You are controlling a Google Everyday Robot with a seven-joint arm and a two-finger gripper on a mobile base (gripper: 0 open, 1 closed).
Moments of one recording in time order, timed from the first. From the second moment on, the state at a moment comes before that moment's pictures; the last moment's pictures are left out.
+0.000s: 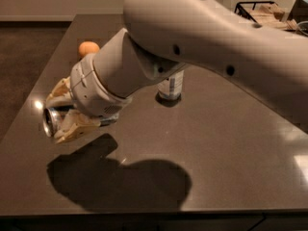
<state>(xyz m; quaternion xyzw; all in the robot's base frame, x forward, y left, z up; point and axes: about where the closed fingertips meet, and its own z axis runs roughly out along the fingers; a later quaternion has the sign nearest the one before) 0.393 0.158 0.938 -0.80 0.43 0.20 0.37</state>
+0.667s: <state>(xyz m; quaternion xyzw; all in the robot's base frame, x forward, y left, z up) 0.411 0.140 0.954 -0.71 0.47 0.23 0.47</state>
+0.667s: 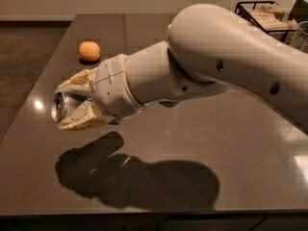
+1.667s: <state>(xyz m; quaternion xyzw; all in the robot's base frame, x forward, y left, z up) 0.436 0.112 0.955 -0.56 0.50 0.31 0.59</state>
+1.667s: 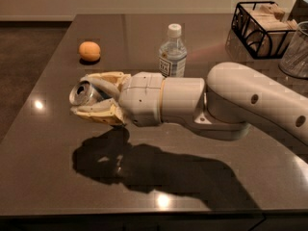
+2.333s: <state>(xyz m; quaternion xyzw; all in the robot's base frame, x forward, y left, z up) 0.446 0.104 0.955 -0.51 0.50 0.34 0.62</state>
